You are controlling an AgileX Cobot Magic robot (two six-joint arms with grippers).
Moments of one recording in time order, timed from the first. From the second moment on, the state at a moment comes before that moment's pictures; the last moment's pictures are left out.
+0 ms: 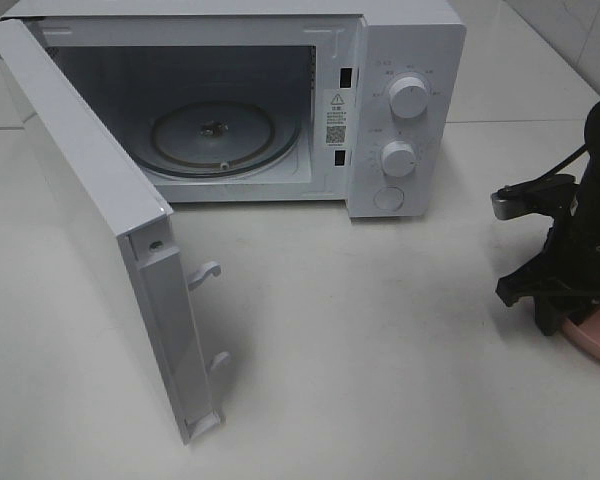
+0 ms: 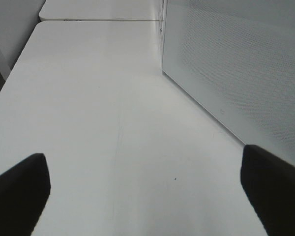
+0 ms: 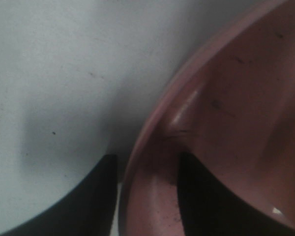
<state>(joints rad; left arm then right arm) 0.01 0.00 -0.50 -0.04 1.05 0.02 0.10 1.88 -0.94 -0.16 0.62 -0.03</state>
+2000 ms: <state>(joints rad) 0.01 0.00 -0.50 -0.04 1.05 0.02 0.37 1.77 -0.89 -0.63 0.84 0.49</state>
